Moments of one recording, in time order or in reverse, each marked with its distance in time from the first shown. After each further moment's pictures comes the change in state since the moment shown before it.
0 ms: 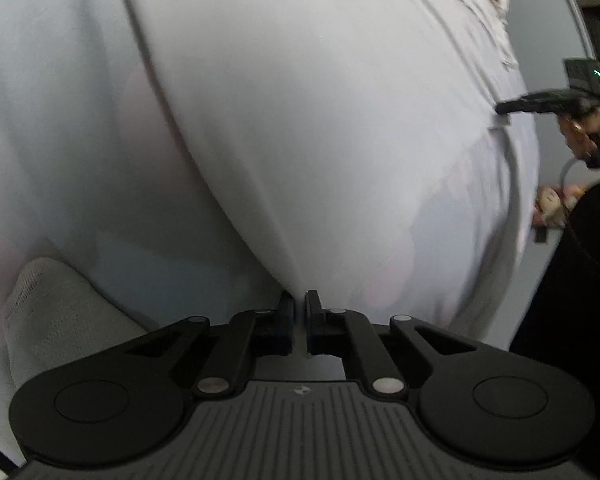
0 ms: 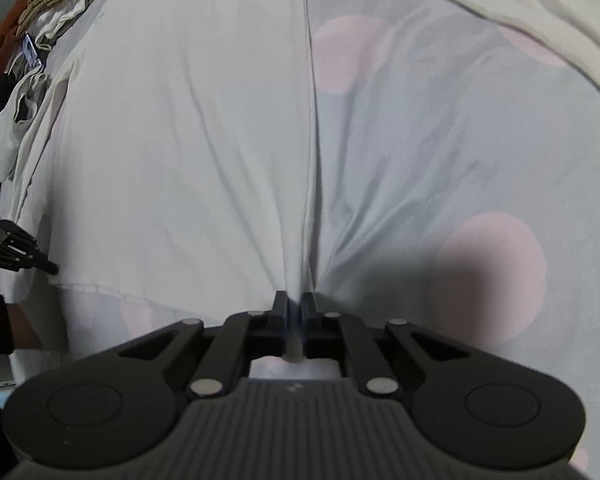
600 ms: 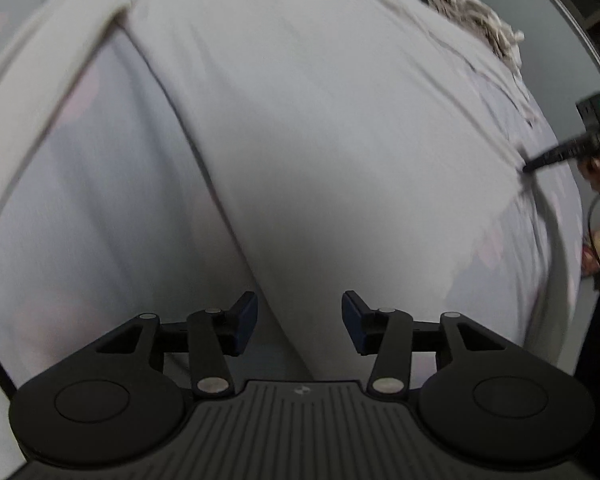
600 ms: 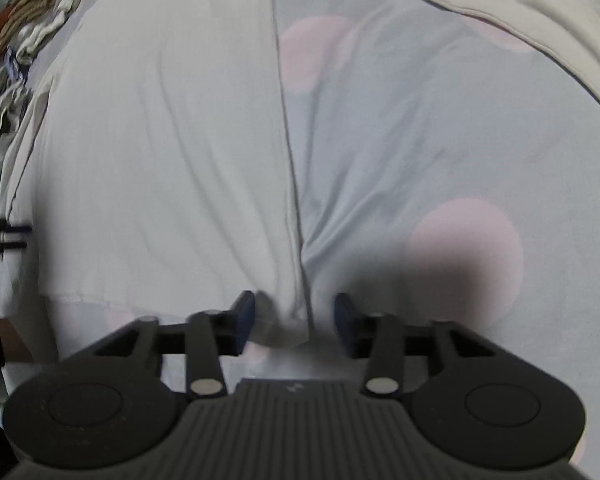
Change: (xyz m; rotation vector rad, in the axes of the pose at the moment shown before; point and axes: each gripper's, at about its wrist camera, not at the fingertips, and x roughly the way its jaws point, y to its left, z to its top) left arm -0.029 -0.023 -0.009 0.048 -0.280 0.232; right arm -0.015 -0.027 -0.016 0.057 -0.033 -0.054
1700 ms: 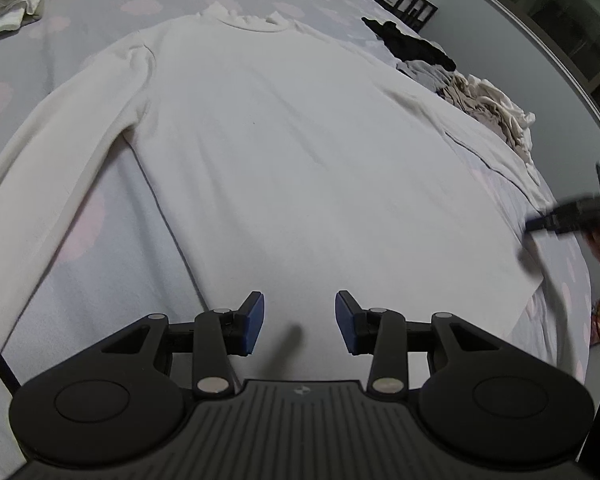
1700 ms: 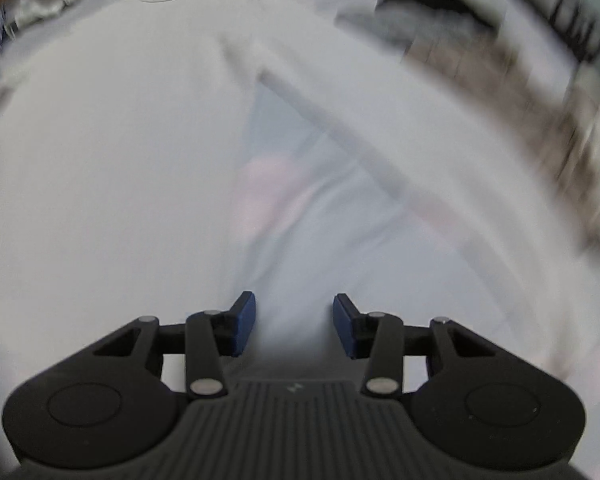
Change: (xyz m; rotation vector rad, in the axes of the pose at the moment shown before) left arm -0.013 0.012 0.061 -0.049 -0.279 0.050; right arm -0.035 -0.006 0.020 -0.227 -0.219 -0.276
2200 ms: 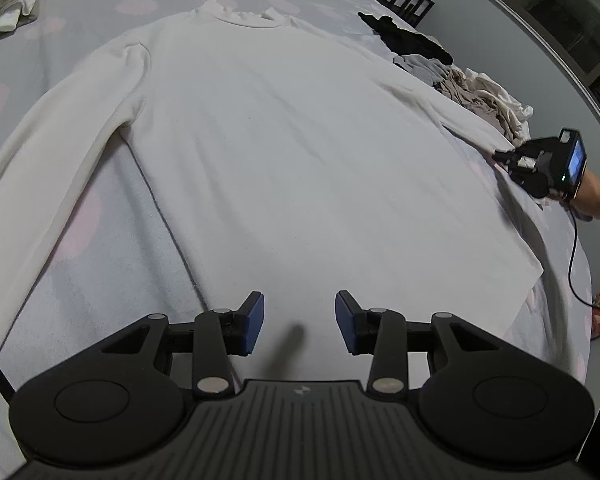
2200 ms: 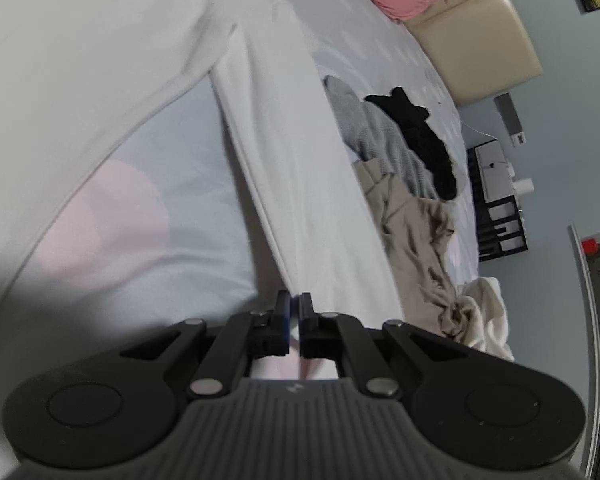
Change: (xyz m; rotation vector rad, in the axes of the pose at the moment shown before) left arm 0.001 -0.002 -0.001 0.019 0.013 -0.012; right arm 0.073 0.013 0.044 -0.653 -0.175 -0.603
